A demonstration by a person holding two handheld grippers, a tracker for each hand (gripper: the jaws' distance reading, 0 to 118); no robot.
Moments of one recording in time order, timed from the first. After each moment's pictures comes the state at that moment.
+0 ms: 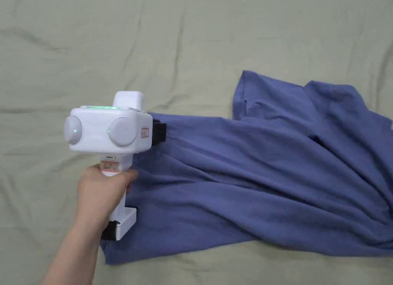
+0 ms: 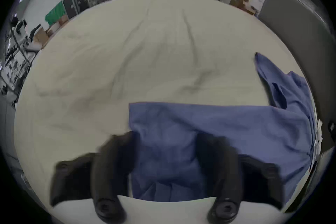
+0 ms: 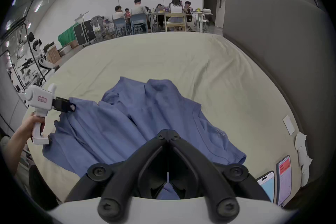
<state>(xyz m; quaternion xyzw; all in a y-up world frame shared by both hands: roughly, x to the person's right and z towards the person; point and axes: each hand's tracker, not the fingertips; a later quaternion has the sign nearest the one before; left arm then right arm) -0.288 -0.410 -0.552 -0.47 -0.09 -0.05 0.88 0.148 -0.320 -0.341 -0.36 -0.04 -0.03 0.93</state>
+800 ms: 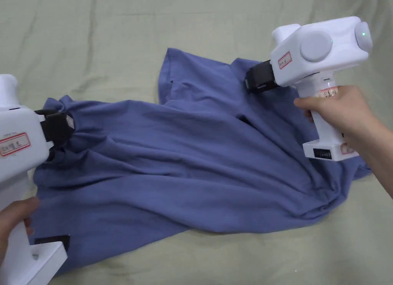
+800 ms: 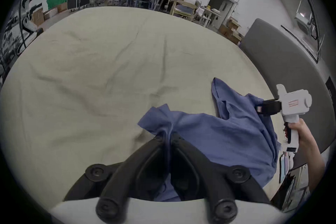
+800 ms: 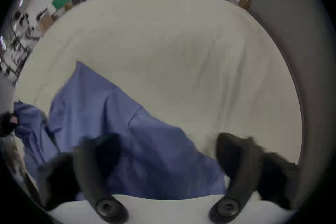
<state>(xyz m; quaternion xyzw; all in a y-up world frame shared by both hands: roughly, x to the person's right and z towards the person) -0.291 -0.363 -0.495 -0.43 -0.12 0.09 0.89 0.161 -0.396 -0.580 -0.54 0.00 0.06 0.84</state>
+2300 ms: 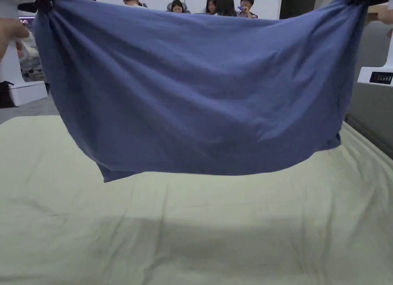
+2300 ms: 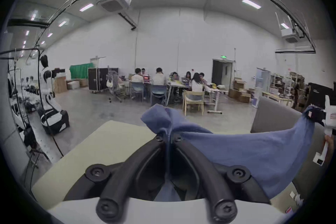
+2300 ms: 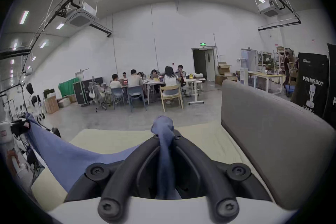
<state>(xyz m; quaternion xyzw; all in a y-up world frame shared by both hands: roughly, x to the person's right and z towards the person) -0.363 0.082 -0.654 -0.09 -0.02 0.02 1.00 0.182 0.089 -0.589 -0.09 -0.08 -0.07 0.99</state>
